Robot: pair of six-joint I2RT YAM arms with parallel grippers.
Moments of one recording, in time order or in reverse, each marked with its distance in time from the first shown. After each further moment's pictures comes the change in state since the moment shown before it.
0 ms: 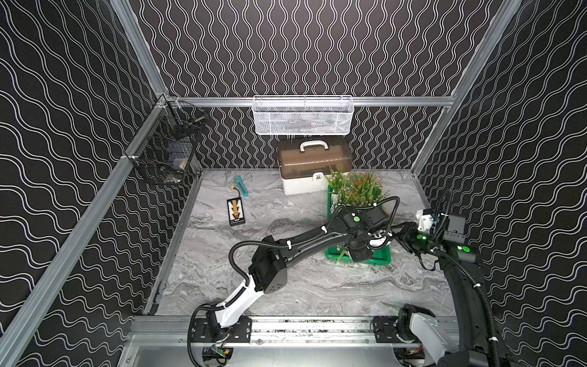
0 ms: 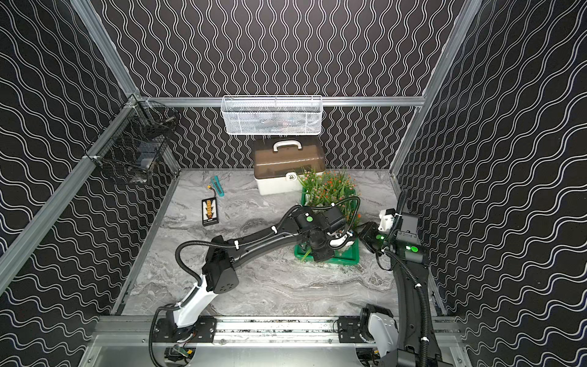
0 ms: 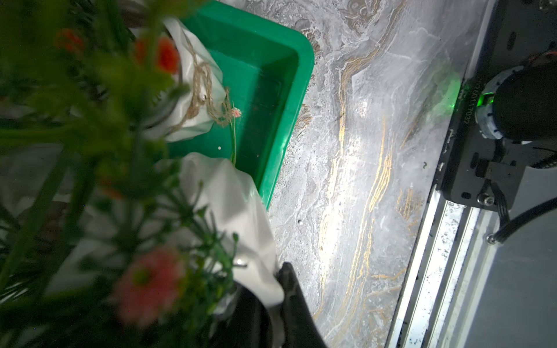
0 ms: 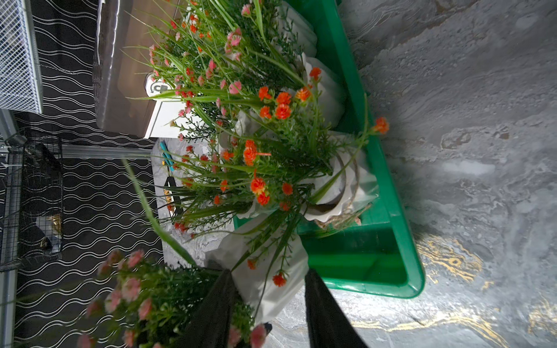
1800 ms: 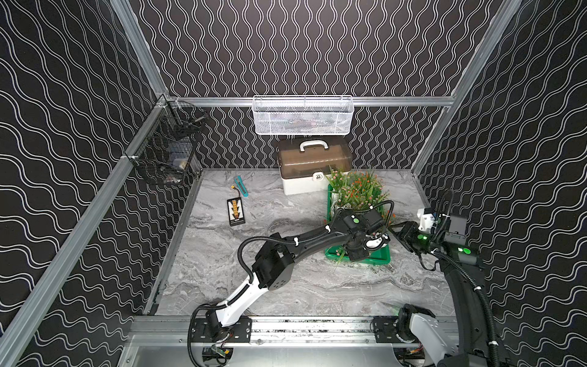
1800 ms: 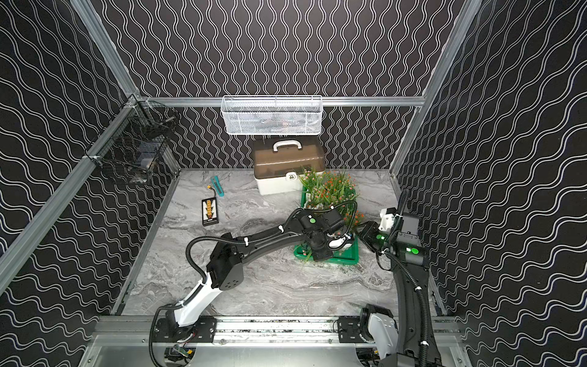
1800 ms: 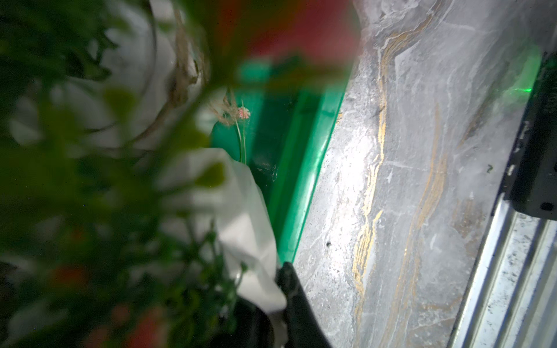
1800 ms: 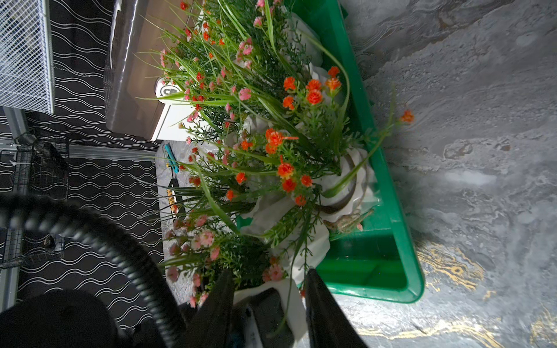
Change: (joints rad) left arm 0.036 0.040 -0.108 0.102 -0.011 0.074; right arm 0.001 -0.019 -0.002 0.019 -0.003 -0.001
